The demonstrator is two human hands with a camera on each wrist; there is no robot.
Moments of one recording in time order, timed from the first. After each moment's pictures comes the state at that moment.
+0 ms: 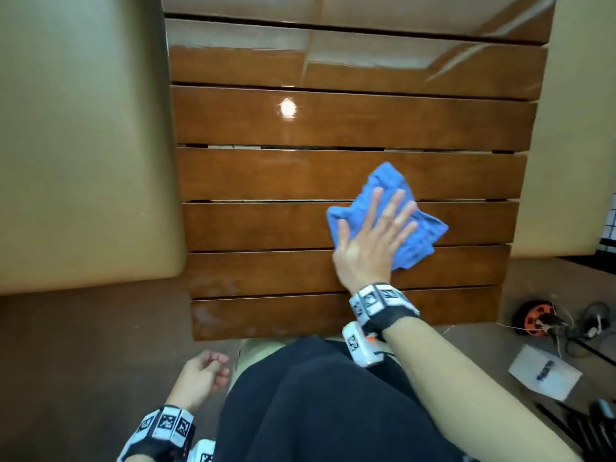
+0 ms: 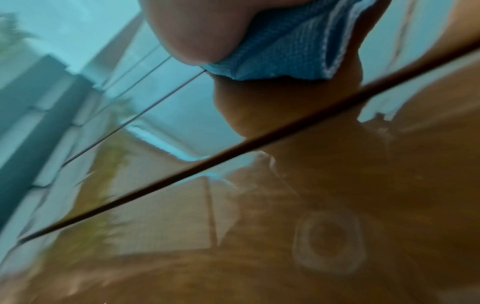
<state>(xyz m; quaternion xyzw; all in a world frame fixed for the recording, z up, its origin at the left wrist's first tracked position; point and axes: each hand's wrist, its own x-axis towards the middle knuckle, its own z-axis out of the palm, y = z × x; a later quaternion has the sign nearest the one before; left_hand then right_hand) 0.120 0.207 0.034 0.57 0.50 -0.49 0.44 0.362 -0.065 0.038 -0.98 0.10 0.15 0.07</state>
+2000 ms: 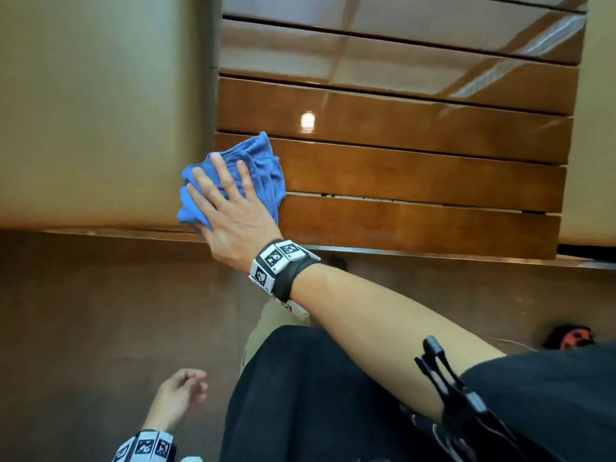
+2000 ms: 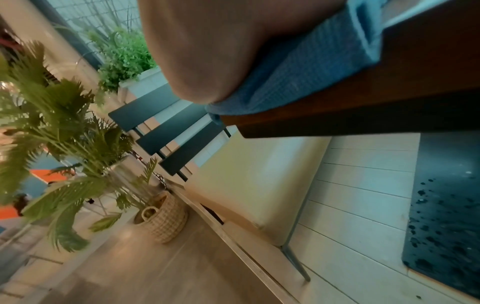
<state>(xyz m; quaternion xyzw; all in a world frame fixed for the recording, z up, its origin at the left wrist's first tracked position) -0.102 0.223 -0.002 0.57 0.57 -0.37 0.46 0.210 0.120 0.029 -0.90 -0.41 0.16 0.05</state>
